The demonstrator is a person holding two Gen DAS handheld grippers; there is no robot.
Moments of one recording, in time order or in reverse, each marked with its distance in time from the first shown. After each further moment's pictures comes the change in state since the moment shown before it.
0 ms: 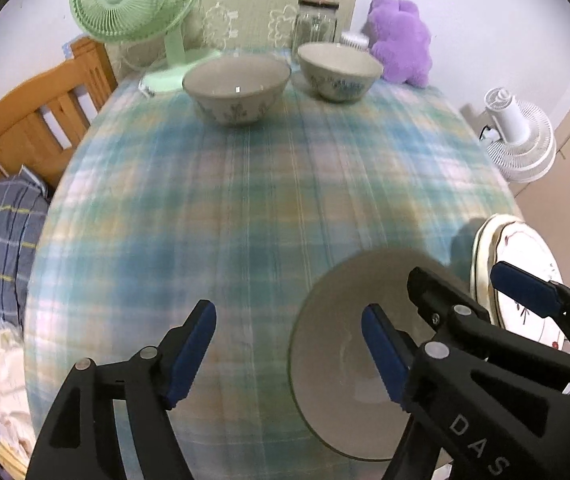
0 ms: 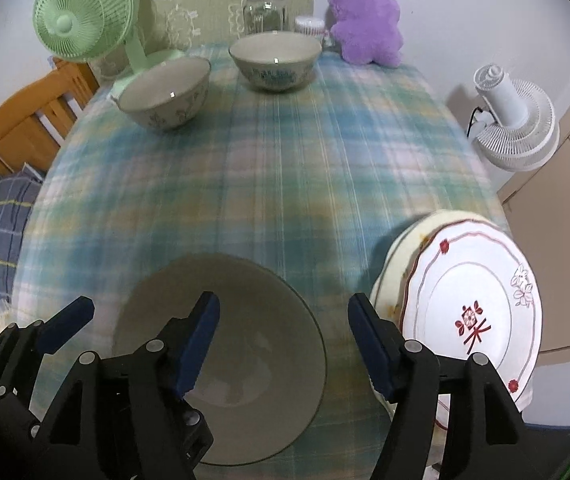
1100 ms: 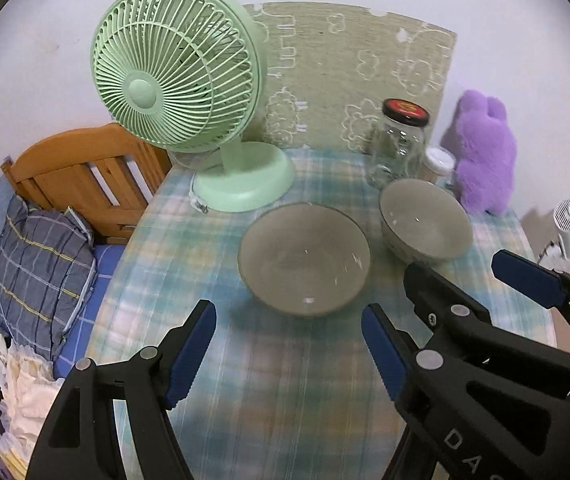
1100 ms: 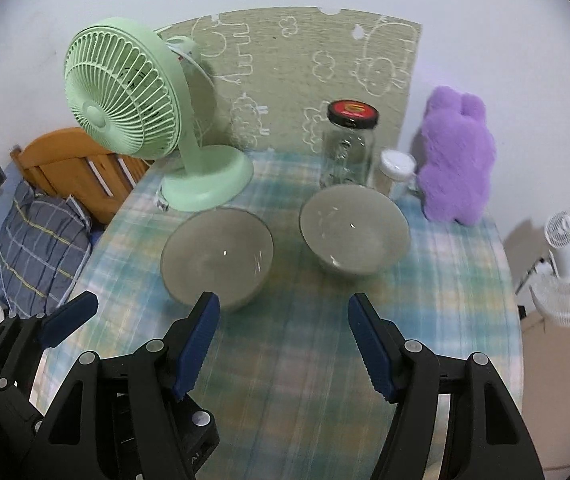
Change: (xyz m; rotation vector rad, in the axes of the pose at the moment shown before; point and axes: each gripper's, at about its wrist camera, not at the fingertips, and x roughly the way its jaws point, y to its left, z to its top) left arm 0.016 0.035 0.165 -0.151 -0.173 0.199; right arm 0.008 0.041 0.180 -0.210 -0.206 0.177
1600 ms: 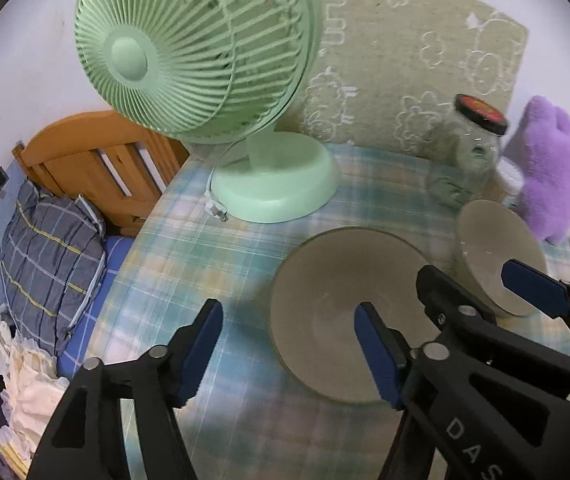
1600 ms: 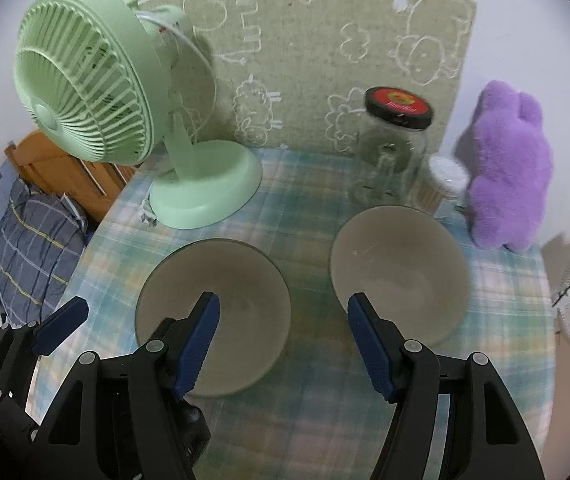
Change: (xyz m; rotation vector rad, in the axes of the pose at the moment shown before) left arm 0.080 0.024 0.031 -0.063 0.041 0.093; right arm 0.091 0.011 0.042 -0.009 0.048 0.032
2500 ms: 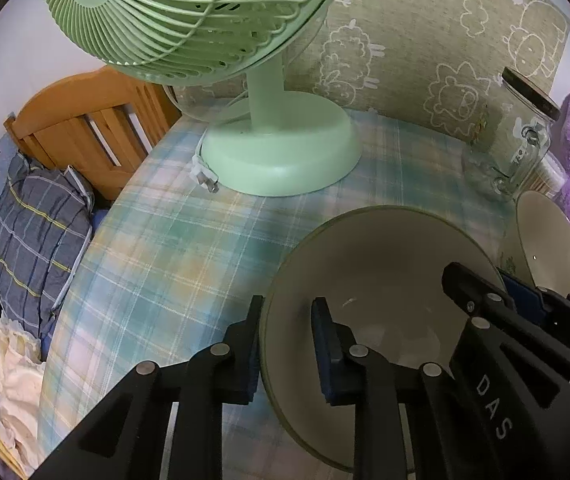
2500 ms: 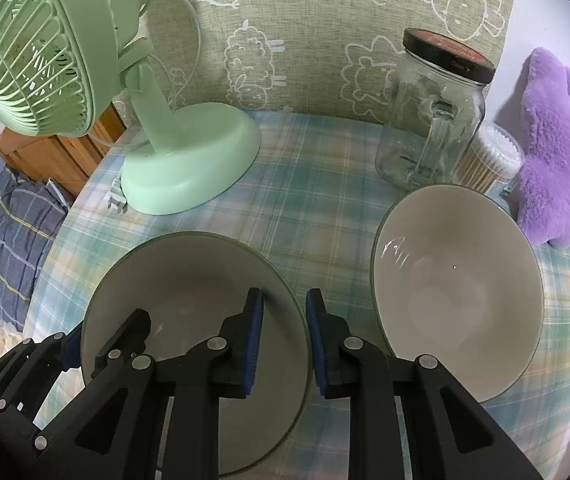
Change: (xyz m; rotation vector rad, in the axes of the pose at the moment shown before) left arm 0.060 0.005 -0.001 -0.045 0.087 -0.009; right arm 0.077 -0.003 0.008 0.003 0.086 -0.001
